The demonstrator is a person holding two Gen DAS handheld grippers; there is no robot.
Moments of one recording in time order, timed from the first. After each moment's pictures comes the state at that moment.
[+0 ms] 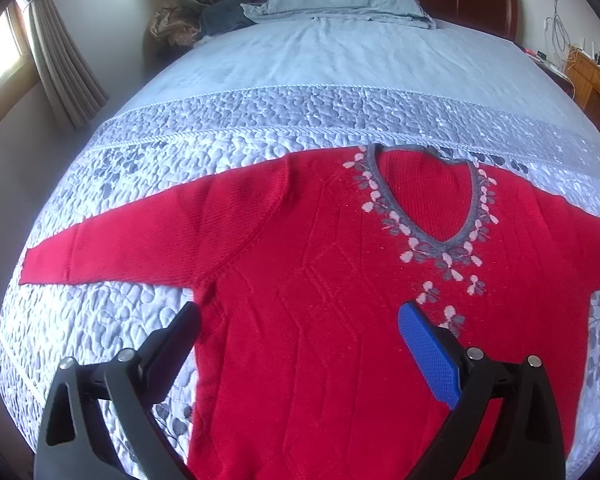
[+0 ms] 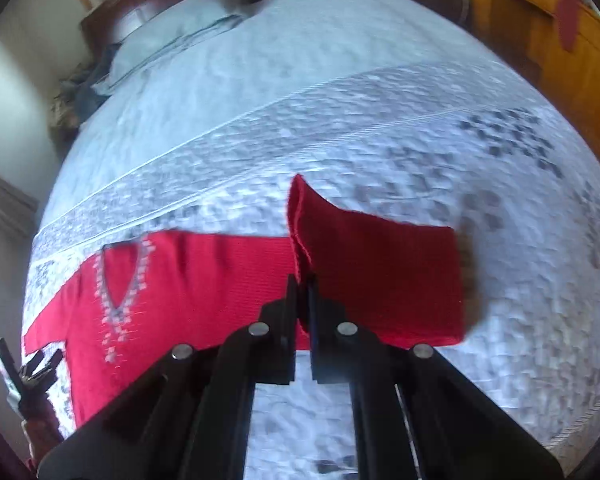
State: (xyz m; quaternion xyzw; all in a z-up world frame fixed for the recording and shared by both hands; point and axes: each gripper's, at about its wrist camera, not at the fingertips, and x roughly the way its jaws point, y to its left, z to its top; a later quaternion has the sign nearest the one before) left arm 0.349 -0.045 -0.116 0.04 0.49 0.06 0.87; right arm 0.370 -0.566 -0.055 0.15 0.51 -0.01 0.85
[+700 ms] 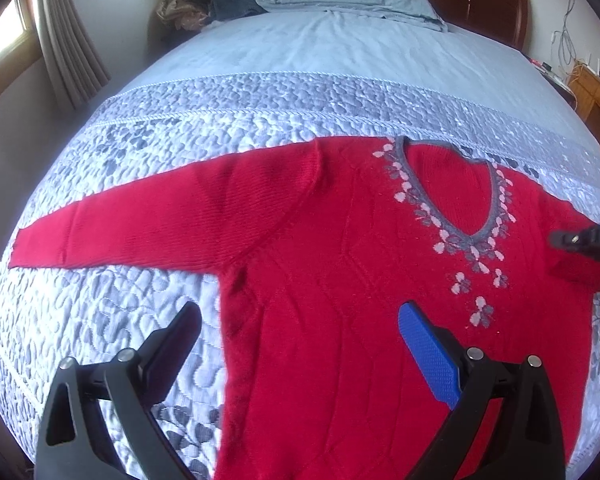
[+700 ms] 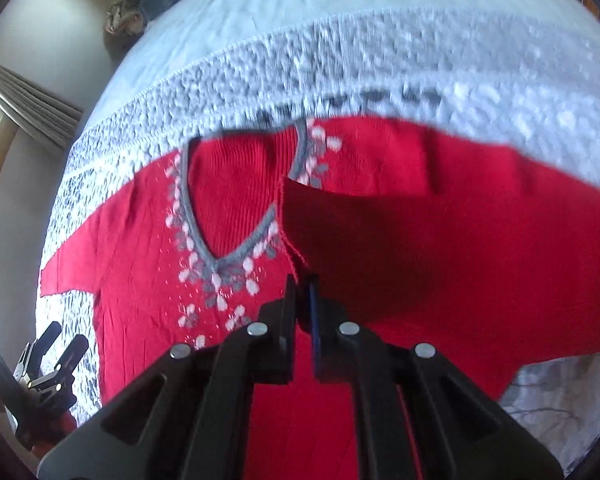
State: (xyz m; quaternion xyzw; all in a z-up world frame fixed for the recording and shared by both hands) left arm 0.348 -0.004 -0.128 0.00 0.51 0.05 0.86; right arm 0.434 -0.322 -0.156 0.13 0.60 0.13 0.78
